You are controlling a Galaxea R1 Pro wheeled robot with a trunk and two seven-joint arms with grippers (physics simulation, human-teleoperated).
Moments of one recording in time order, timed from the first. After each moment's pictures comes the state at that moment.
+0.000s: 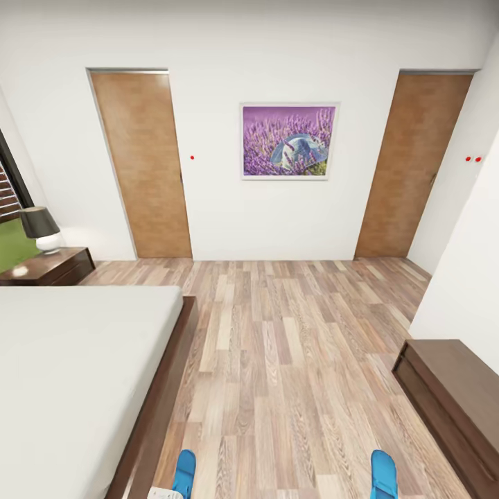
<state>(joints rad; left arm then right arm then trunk) -0.42 0.07 0.32 -0.02 -0.28 -0.23 -0.53 -0.40 -0.35 0.50 -0.05 -0.67 -0.01 0.64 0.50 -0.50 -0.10</state>
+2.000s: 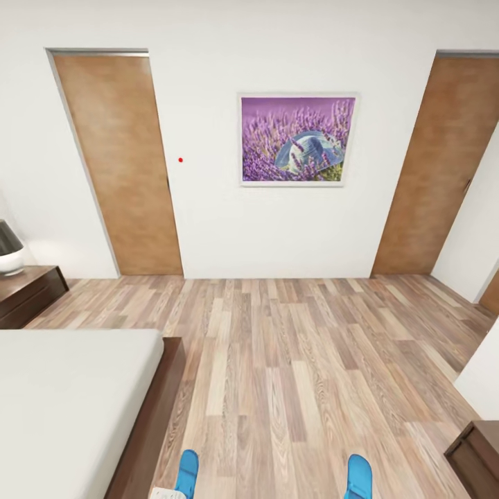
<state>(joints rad) -0.42 0.05 0.32 -0.02 -0.28 -0.22 -0.53 -0.40 -0.19 0.50 -0.05 -0.68 -0.01 0.41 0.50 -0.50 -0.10</state>
